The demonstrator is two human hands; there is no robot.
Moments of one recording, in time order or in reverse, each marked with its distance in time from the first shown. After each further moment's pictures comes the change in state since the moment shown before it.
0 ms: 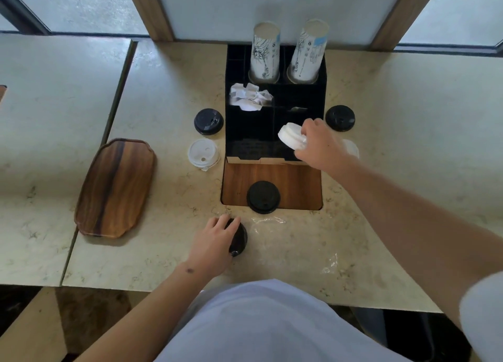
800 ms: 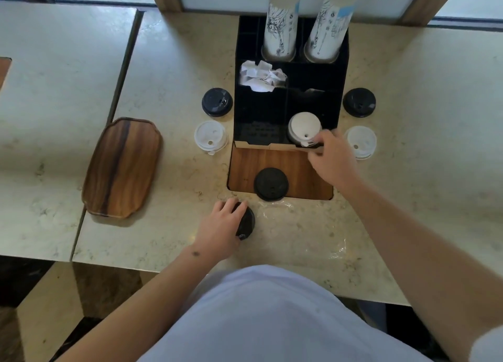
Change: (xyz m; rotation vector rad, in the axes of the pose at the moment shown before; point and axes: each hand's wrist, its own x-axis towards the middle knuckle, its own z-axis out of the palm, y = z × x) left_hand 0.005 0.006 -0.007 -0.039 -0.008 -0.033; right_hand -0.037 0.009 0.047 0.275 0.067 0.100
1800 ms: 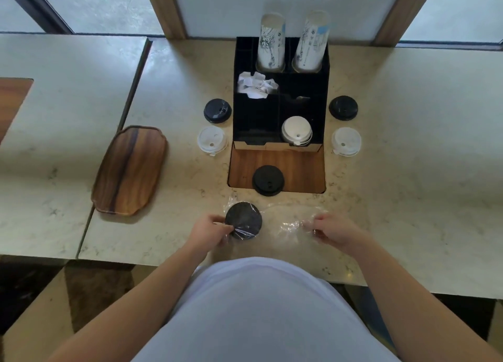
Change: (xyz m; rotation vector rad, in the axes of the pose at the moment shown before) left_hand -0.026 -0.019 0.026 -1.120 -0.007 -0.601; right_hand -0.158 0.025 0.011 0.677 -0.639 0.629
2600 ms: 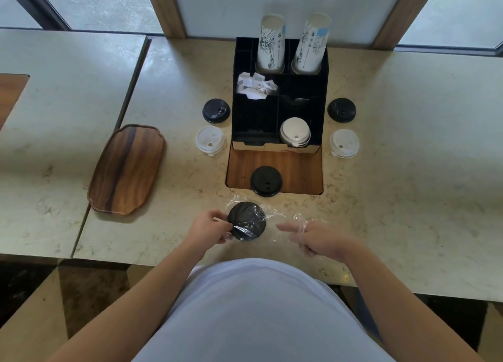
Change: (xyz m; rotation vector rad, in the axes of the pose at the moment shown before) left_hand -0.004 0.010 0.000 -0.040 -0.019 0.036; right_hand -0.023 -0.012 0.024 -0.378 -0.202 -0.136
